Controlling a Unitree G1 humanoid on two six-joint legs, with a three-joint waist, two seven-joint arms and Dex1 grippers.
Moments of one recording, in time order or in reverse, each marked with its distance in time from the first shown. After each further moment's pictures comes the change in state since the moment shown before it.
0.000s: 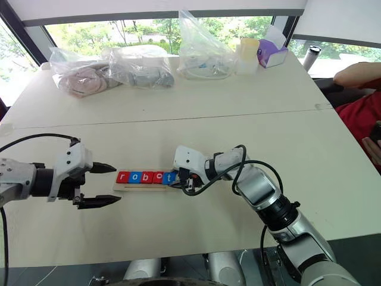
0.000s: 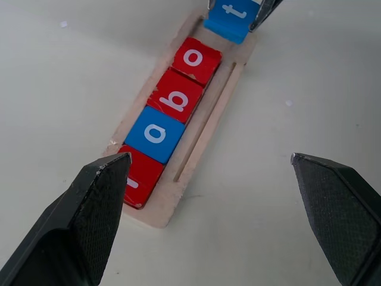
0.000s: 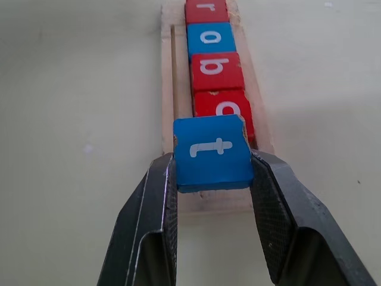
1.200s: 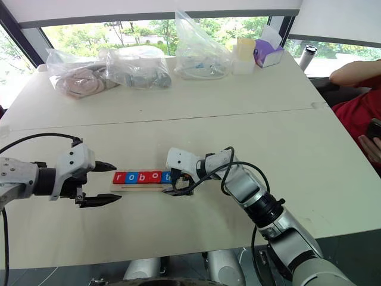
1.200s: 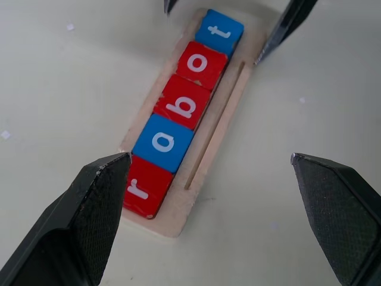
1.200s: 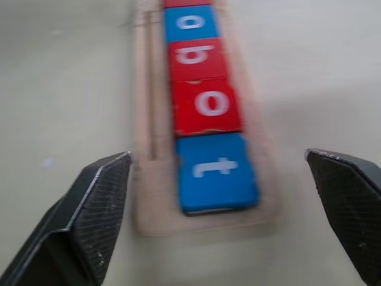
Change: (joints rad) left arm -0.028 -0.008 -0.034 0.029 0.061 -0.032 0.007; right arm -0.056 0.134 -0.011 0.159 -0.037 -0.023 -0.086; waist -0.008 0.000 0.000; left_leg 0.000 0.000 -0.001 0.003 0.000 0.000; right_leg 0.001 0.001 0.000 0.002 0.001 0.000
